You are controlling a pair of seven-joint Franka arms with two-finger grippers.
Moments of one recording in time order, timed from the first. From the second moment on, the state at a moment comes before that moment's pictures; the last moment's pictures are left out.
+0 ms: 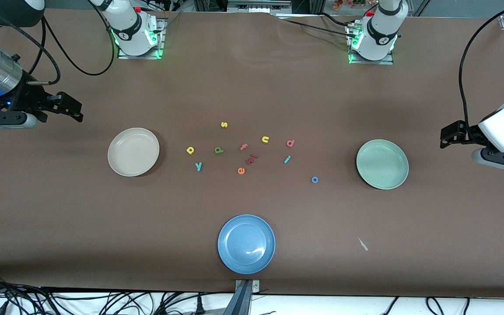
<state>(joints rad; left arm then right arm) 0.02 0.26 -0.05 -1.39 0.05 1.61 0.24 0.00 0.01 0.09 -1.71 0.02 1.74 0.08</state>
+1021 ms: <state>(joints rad) 0.03 0.26 -0.04 -1.39 0.05 1.60 0.05 0.00 0.01 0.09 -1.71 0.02 1.74 0.08</state>
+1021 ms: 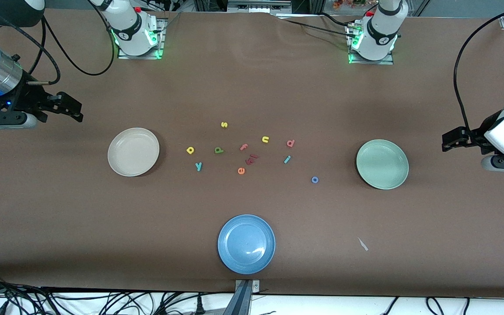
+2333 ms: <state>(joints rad) 0.05 0.27 -0.04 -1.40 -0.02 1.58 0.03 0.00 0.01 0.09 -1.71 0.02 1.74 0.08</state>
